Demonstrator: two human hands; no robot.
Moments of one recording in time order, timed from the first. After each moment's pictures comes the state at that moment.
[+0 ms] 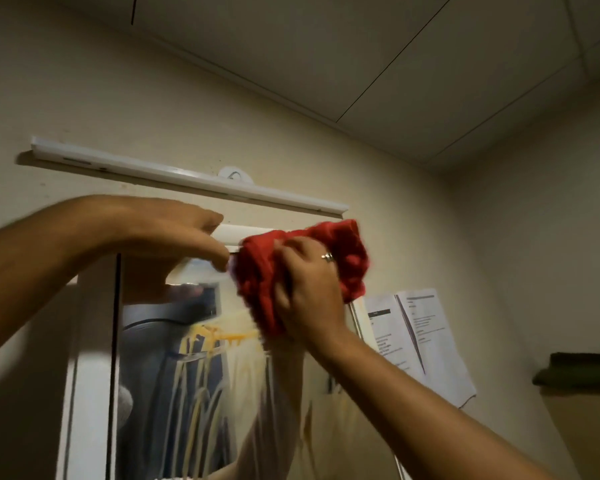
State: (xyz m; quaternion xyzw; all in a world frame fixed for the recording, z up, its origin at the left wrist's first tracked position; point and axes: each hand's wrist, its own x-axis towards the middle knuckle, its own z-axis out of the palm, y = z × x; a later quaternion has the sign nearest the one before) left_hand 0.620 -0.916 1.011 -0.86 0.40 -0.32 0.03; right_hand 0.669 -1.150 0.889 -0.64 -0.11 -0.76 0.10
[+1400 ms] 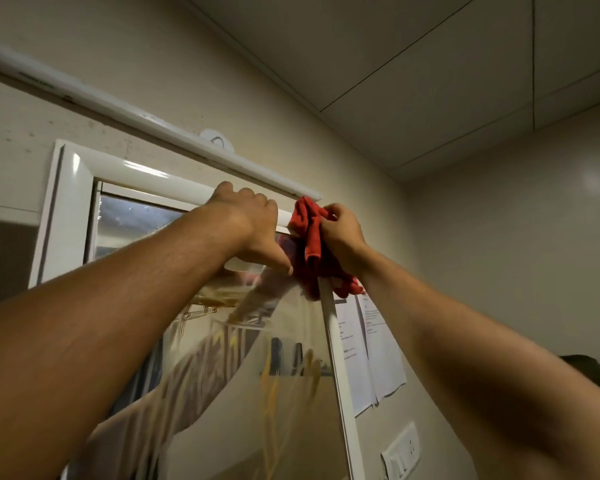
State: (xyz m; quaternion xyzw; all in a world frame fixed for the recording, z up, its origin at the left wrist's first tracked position) left_hand 0.645 -1.028 0.982 -0.78 0.33 -0.50 0.17; right_hand 0.627 -1.228 0.957 -0.68 0.04 -0.61 0.39
